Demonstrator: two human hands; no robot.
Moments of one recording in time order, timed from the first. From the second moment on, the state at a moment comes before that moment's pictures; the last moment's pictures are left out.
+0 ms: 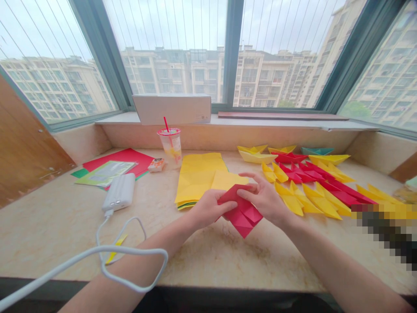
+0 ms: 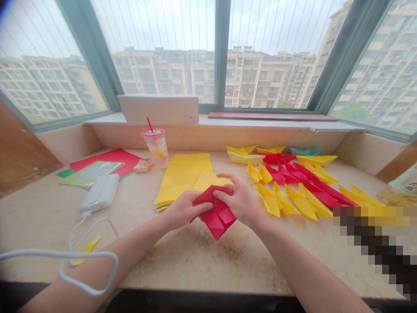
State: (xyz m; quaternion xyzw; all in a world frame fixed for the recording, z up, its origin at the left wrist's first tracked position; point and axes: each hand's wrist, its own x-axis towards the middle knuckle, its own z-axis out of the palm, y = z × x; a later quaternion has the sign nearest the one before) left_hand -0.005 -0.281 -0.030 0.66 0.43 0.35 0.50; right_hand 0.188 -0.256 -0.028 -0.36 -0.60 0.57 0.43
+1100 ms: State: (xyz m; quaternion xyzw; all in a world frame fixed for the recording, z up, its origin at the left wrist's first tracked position) left_hand -0.003 -0.278 -0.031 0.61 0.39 0.43 0.54; right_hand 0.194 -0.254 -0.031 -0.39 -0.74 0.30 0.46
